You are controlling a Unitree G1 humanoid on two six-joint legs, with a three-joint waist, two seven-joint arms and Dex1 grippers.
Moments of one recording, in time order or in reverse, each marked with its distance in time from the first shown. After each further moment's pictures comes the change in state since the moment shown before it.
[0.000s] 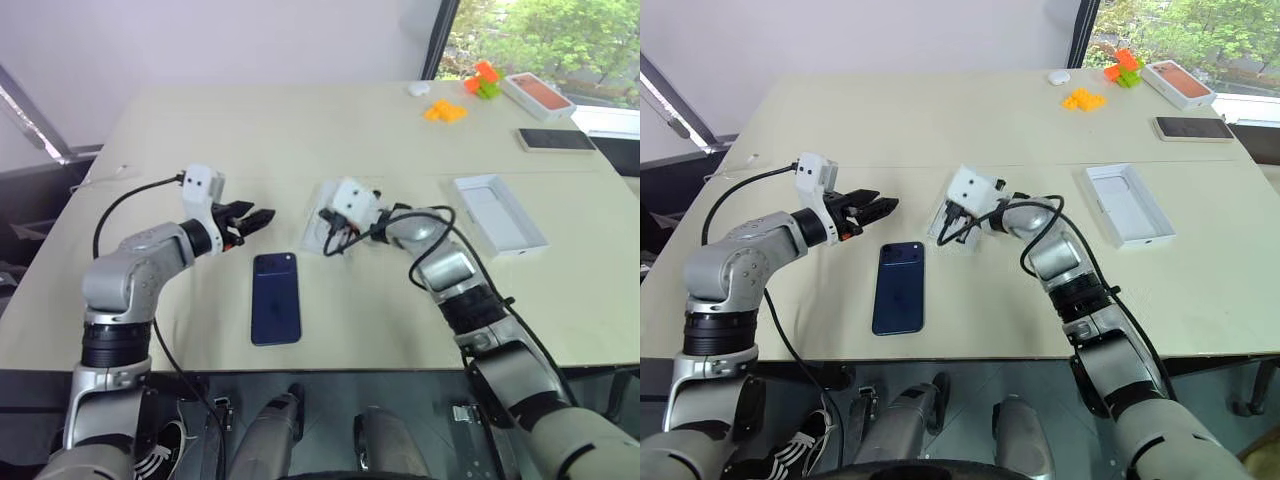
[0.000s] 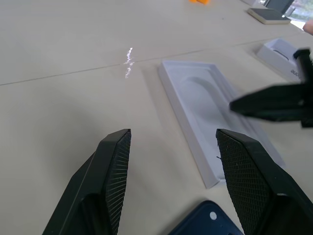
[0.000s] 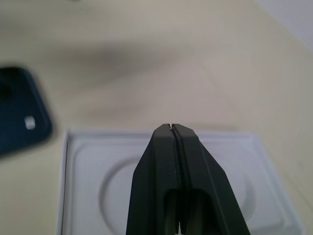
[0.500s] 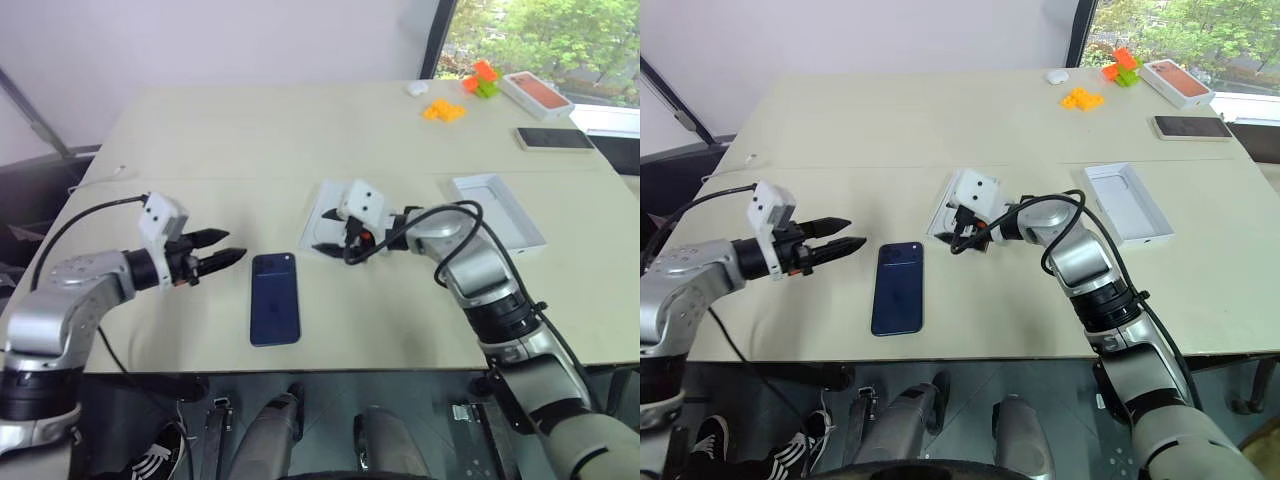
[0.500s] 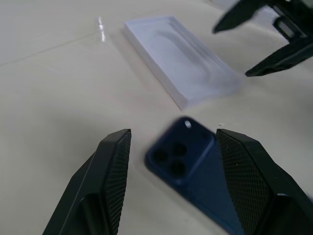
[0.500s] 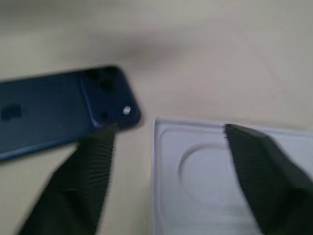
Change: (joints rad) left arm 0.319 0.281 0.053 -0.169 -0.032 -0.223 -0.361; right arm 0.063 -0.112 0.104 -0.220 0.088 0.207 0.170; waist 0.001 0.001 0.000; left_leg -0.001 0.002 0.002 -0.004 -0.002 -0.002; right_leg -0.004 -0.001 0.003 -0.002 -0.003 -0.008
